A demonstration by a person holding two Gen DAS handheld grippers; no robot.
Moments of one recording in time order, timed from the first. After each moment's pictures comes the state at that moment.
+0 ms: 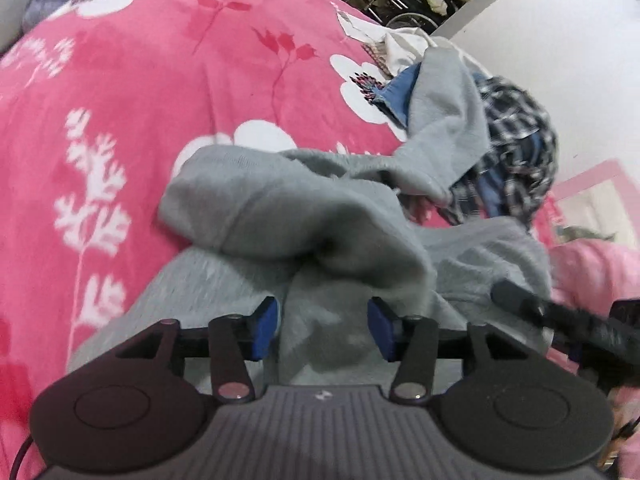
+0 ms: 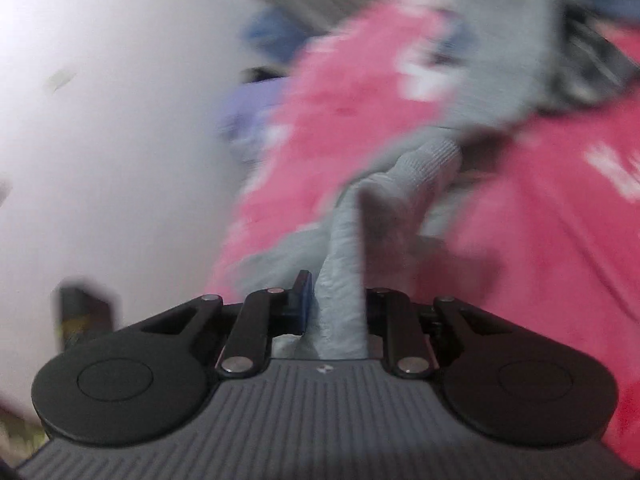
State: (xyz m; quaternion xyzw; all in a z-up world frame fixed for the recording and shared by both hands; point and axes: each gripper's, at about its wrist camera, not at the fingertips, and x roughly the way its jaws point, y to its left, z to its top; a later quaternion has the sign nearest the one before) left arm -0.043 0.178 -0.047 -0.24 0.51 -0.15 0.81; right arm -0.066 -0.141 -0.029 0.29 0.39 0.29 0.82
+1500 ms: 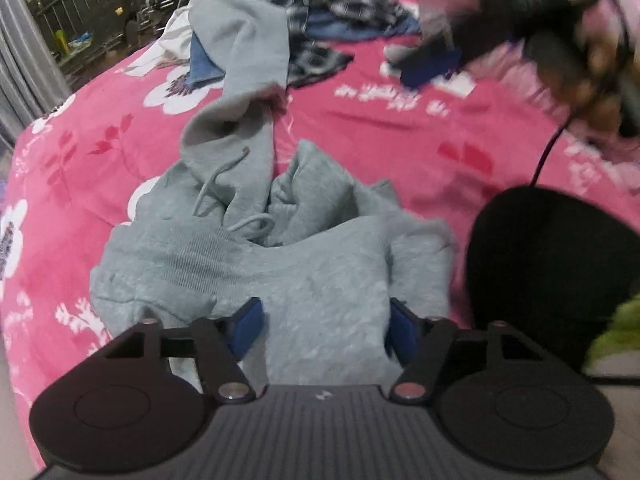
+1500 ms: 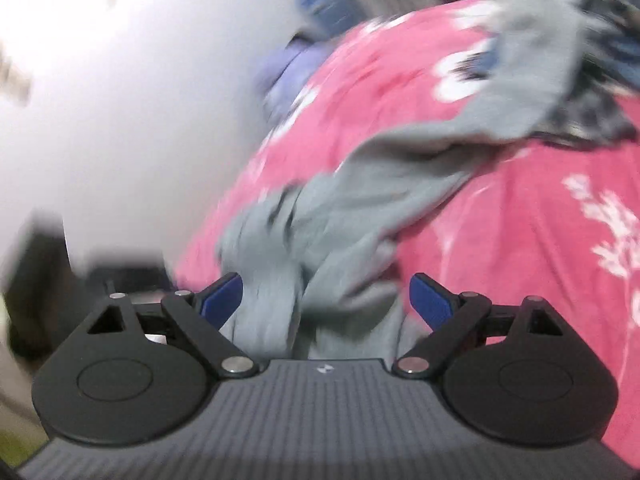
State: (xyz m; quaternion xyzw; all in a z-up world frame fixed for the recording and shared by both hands) left arm -0.144 0.069 -0.021 0.23 0.46 -0.30 0.80; right arm -0.106 -0.187 -0.015 0.22 0.40 0.29 0.84
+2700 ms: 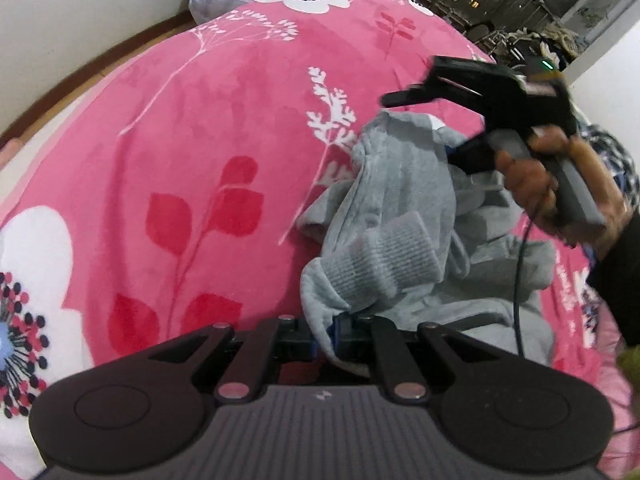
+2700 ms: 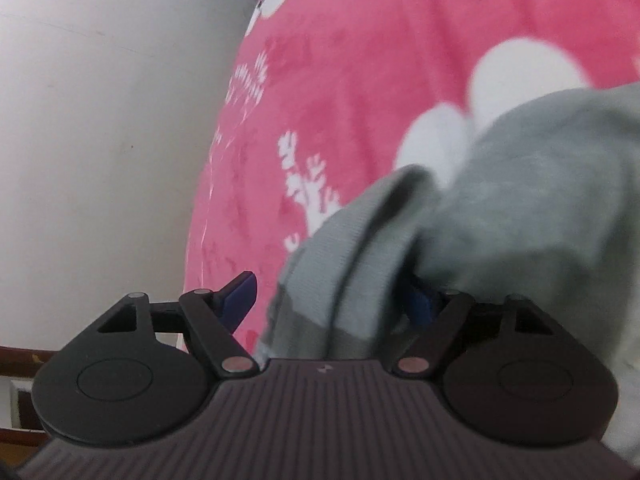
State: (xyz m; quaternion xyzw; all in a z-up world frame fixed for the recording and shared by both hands) left arm -0.212 0.250 -0.043 -0.23 0.51 0.05 0.83; right arm 0.096 0.097 -0.117 0.20 0.64 0.31 0.67
